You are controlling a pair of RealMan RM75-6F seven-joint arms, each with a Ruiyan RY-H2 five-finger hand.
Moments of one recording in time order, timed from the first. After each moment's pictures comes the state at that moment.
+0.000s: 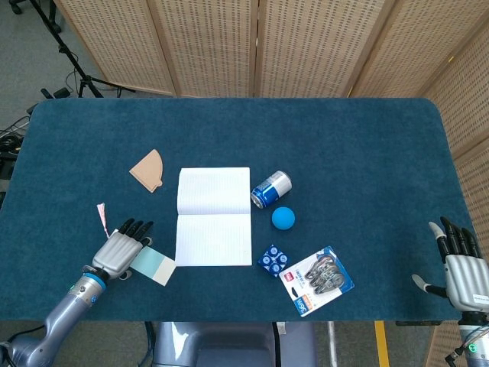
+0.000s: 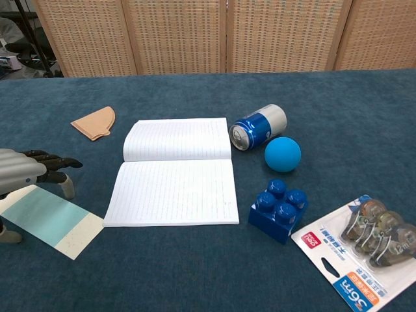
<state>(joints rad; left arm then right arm) -0.54 -1.31 0.04 -1.69 1.19 0.93 0.60 0.06 -1.11 0.07 -1.64 -1.44 1.46 -0.06</state>
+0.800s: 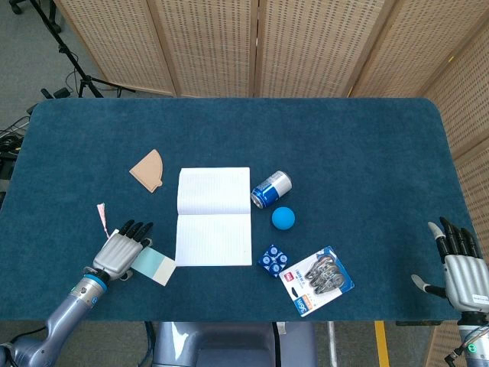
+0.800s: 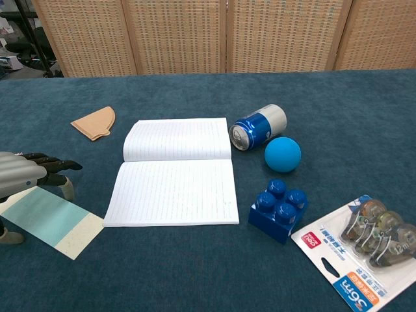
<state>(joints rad) -0.54 -1.32 0.06 -1.68 1.18 0.96 0.59 0.06 -1.11 0.07 -1.64 -1.44 1.46 -0.06</state>
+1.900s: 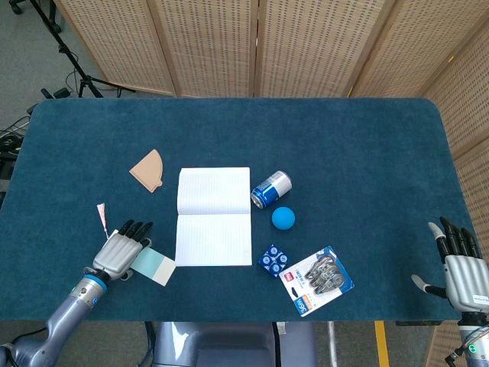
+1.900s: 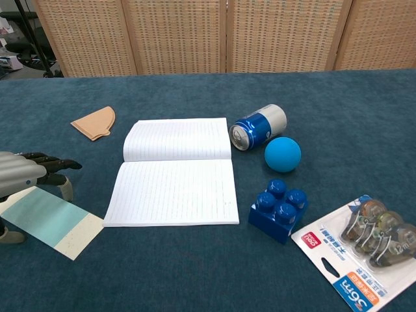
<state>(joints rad) -0.55 -1.33 0.07 -1.69 1.17 0.97 0.59 0.06 -1.11 0.07 -1.64 -1.44 1.46 -0.06</state>
